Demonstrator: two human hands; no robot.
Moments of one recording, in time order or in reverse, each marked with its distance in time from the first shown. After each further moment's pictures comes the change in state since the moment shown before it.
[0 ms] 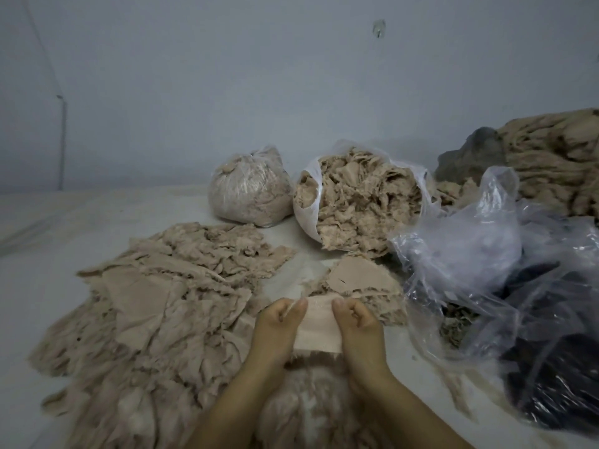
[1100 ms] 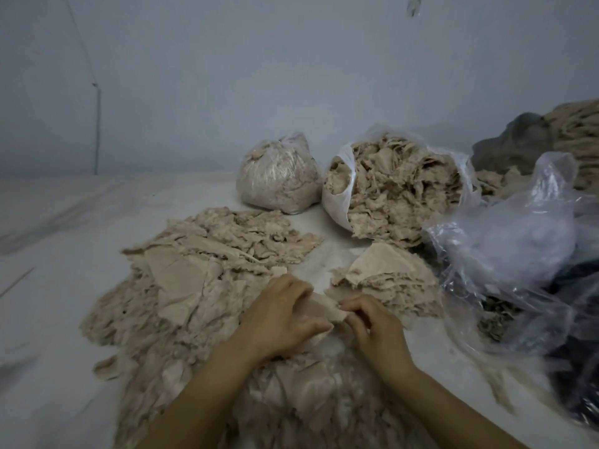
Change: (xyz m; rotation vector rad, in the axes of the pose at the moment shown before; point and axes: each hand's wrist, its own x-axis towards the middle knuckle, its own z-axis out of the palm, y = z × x) left_hand 0.018 0.001 -0.071 1.057 -0.231 0.511; right_hand 0.001 0.019 0.003 -0.685 -0.239 -0.525
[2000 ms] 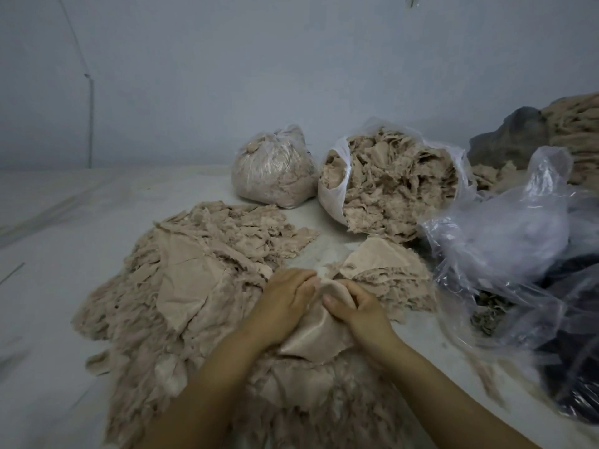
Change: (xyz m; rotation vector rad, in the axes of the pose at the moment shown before) left_hand 0.015 -0.001 0.017 -0.179 -0.018 -0.026; right_hand 0.014 -0.020 -0.001 0.680 -0.170 0.417
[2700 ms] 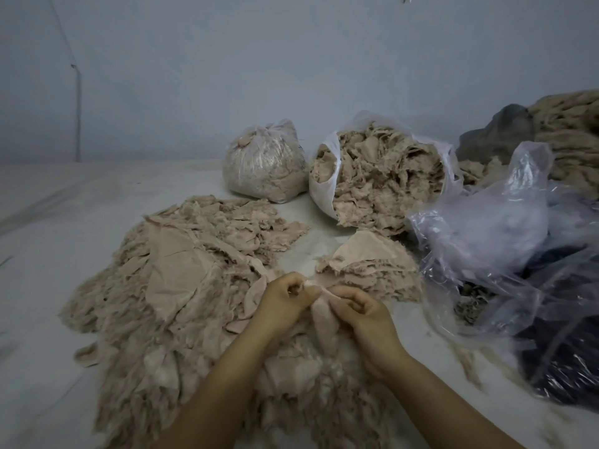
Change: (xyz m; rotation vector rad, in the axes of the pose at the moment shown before) left_hand -0.011 0.038 0.015 -0.747 0.085 -0.383; right_hand -0.020 0.012 -0.014 0.216 0.113 0.116
